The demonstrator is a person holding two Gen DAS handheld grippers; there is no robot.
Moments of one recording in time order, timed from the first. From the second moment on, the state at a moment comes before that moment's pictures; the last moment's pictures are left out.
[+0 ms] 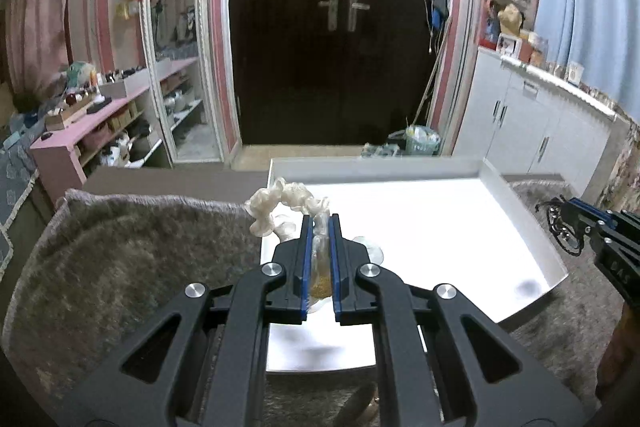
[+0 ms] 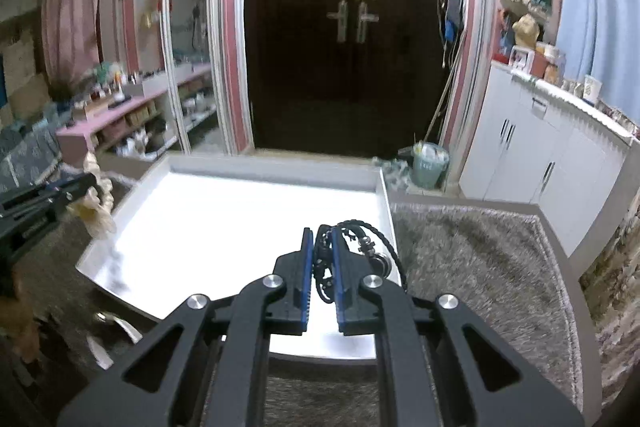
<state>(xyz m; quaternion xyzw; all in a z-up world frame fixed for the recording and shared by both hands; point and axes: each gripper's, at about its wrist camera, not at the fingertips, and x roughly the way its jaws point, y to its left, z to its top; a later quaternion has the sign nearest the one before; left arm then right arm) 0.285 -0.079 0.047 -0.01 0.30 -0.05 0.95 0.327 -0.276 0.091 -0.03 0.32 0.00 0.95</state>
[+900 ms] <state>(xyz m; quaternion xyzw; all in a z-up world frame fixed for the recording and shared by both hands) 0.334 -0.108 -0.015 0.07 0.43 -0.04 0.90 0.362 -0.267 0.023 -0.05 0.44 0.01 0.90</state>
